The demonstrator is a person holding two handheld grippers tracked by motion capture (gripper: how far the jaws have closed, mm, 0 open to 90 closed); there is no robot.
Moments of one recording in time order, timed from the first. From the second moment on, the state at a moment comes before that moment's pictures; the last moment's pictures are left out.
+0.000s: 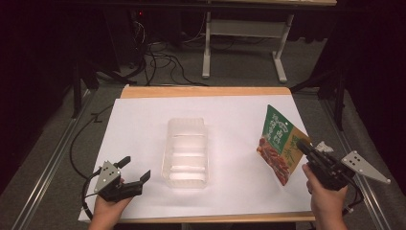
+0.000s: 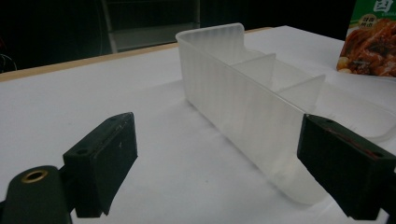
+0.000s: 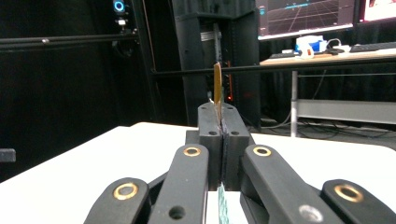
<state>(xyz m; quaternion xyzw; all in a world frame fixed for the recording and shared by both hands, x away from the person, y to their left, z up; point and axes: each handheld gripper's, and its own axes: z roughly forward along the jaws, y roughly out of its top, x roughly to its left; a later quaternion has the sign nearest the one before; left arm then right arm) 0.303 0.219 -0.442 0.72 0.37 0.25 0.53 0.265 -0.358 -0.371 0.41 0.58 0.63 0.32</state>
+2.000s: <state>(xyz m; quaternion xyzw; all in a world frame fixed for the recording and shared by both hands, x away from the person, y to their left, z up) 0.318 0.206 -0.444 0.73 0.37 0.24 0.53 0.277 -0.365 -0.413 0.47 0.66 0.52 0.28</state>
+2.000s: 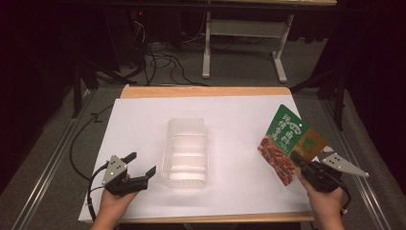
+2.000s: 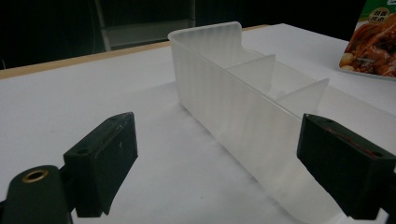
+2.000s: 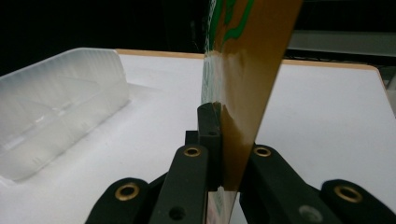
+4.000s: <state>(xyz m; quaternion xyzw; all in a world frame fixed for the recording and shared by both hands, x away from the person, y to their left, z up) 0.300 0.218 -0.445 0.74 0.37 0.24 0.52 0.349 -0.227 -0.365 0.30 0.71 0.61 0.19</state>
